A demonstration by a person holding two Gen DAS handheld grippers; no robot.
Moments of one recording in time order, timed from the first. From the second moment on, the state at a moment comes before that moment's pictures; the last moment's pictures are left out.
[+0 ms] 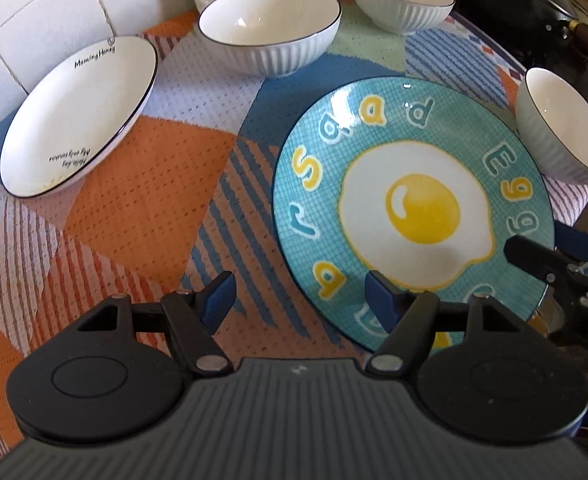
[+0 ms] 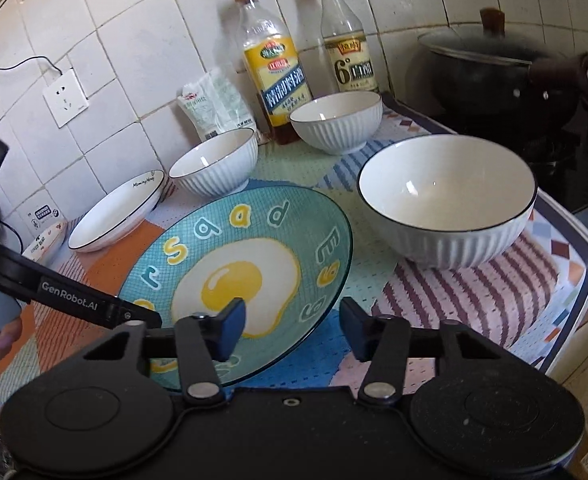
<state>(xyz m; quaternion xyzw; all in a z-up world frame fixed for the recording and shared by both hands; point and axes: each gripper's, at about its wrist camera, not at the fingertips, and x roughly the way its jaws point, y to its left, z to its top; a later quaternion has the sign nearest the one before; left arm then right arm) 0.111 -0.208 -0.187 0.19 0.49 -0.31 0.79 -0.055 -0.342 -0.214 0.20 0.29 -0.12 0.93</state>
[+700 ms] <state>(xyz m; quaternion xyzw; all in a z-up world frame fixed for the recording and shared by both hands) 0.124 -0.213 -0.186 0.15 0.53 -0.33 0.76 -0.045 -0.356 -0.225 0.23 0.32 -0.11 0.91</state>
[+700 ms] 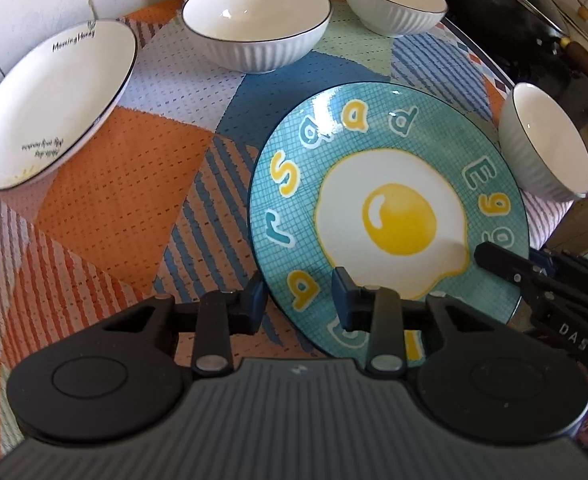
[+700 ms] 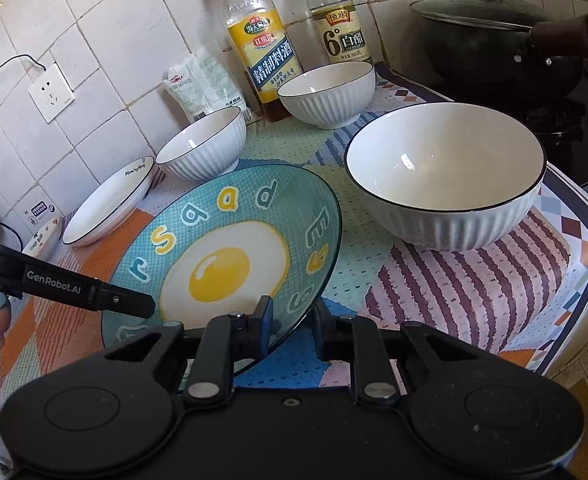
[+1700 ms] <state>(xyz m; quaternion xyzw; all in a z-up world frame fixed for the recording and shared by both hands) 0.121 -0.150 -0.153 0.11 0.55 -0.31 0.77 -0.034 -0.329 -0.190 0.21 0.32 -0.03 0.92</state>
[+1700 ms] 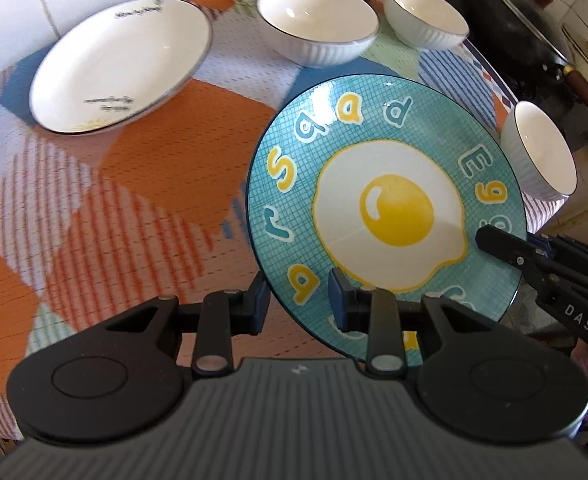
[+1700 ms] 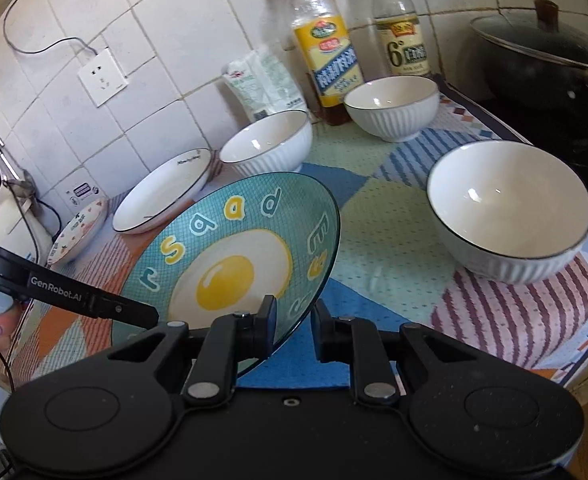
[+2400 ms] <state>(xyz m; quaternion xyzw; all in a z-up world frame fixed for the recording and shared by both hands) 0.184 -0.055 -0.119 0.06 0.50 -0.26 0.82 0.059 -0.269 -0.158 0.19 0.29 0.05 0.94</state>
